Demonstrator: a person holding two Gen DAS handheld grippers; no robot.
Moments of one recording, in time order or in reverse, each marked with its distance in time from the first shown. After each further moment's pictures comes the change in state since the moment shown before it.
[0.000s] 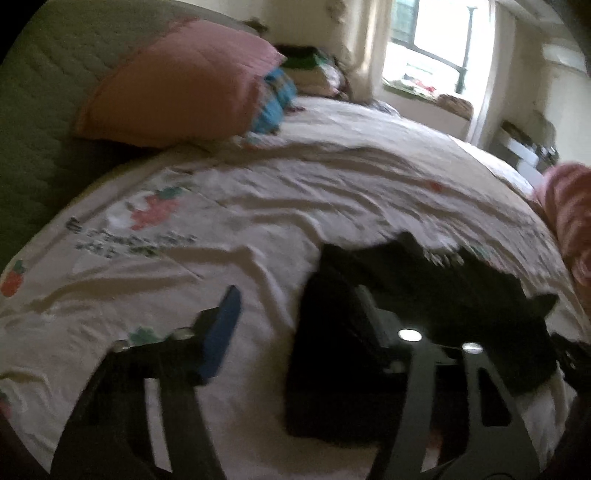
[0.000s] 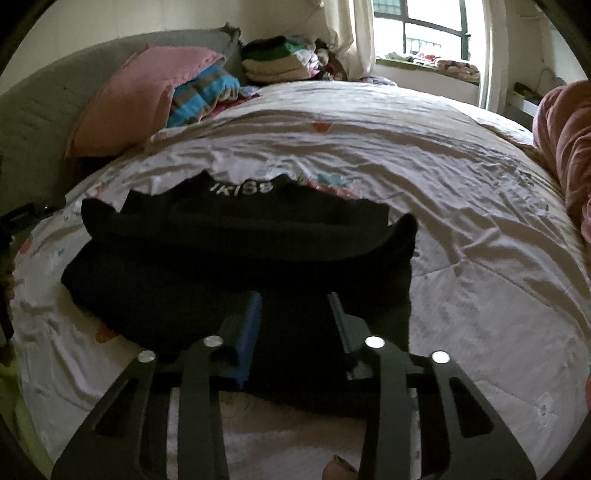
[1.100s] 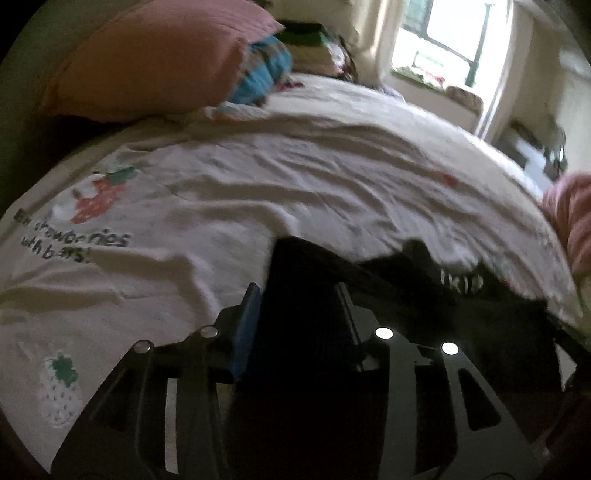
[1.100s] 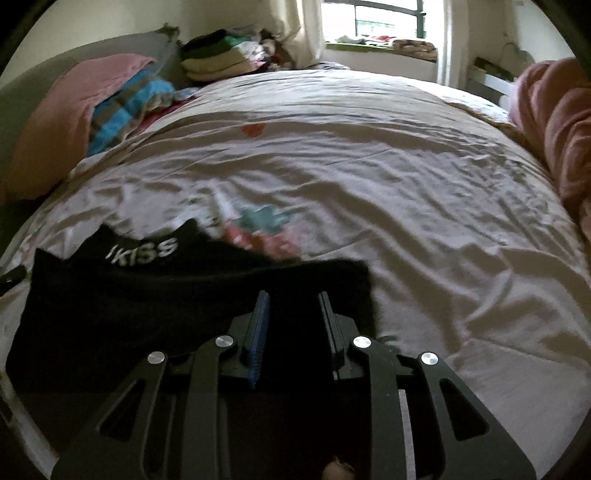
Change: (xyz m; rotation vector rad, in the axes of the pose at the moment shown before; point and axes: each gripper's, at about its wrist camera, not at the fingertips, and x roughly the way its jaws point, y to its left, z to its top) left arm 0.087 -0.010 0.029 -0.098 0.042 0.005; right arm 0.094 -0.060 0.075 0.145 0.017 -0.152
